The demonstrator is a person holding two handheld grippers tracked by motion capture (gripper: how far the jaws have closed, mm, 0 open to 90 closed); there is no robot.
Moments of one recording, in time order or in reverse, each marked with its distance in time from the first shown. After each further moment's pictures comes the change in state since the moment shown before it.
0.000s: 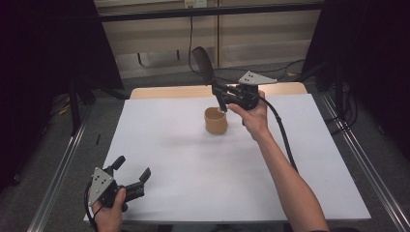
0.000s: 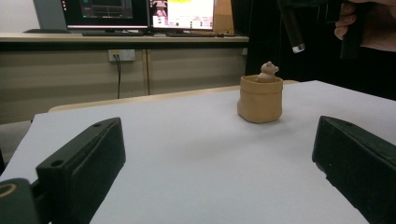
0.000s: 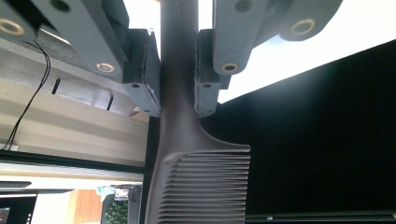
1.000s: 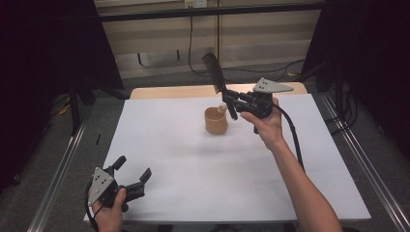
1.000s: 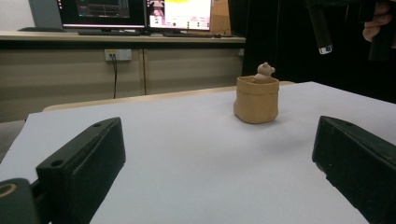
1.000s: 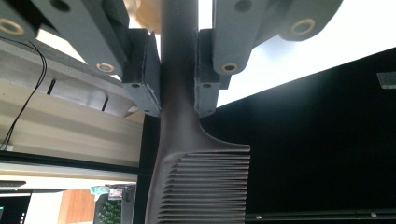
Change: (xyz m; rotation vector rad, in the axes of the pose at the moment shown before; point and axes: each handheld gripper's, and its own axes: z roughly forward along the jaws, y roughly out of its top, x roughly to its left) left arm -0.001 0.000 0.001 -0.003 -0.012 -0.014; right arm 0.008 -0.001 -0.043 -0.001 0.027 -0.006
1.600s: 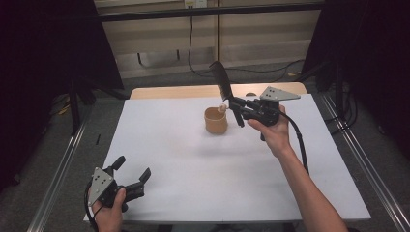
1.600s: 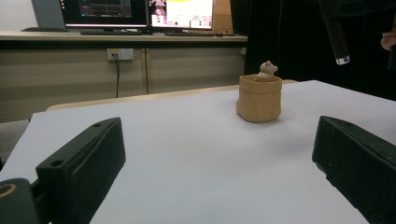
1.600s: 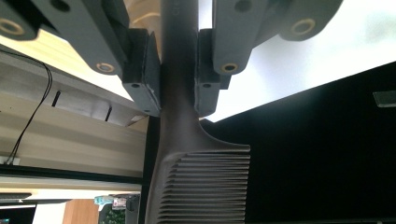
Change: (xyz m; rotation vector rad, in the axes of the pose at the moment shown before) left arm 0.001 0.000 0.000 0.003 0.008 0.002; right arm 0.000 -0.017 -0.021 0.028 -0.016 0.012
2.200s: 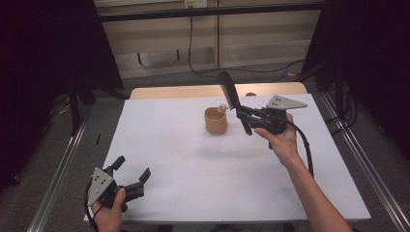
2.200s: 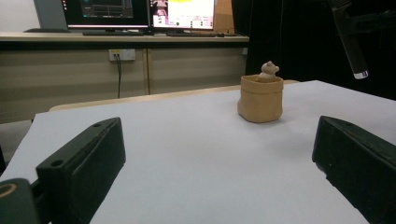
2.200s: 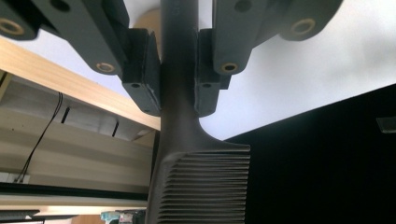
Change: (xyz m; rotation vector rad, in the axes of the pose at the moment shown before) left arm 0.001 0.000 -0.001 0.002 0.009 0.013; right arm 0.001 -0.018 -0.023 0.055 -0.033 0.004
